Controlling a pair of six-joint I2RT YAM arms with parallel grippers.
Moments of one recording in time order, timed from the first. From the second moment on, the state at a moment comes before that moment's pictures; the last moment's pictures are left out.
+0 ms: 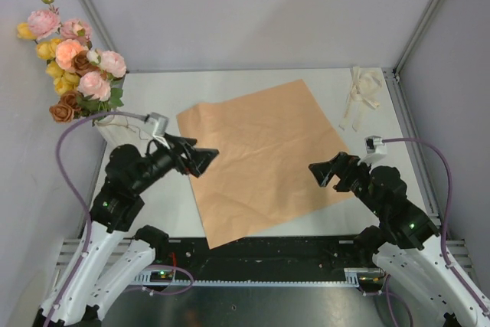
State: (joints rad) left arm -0.37 0.58 0.82 -0.30 0.35 -0.40; right arm 0.59 0.40 0.60 -0.47 0.08 0.67
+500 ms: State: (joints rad) left arm -0.43 0.43 0.61 -0.31 0.32 -0.34; right arm 0.59 0.38 0.62 -0.56 0.09 0.70
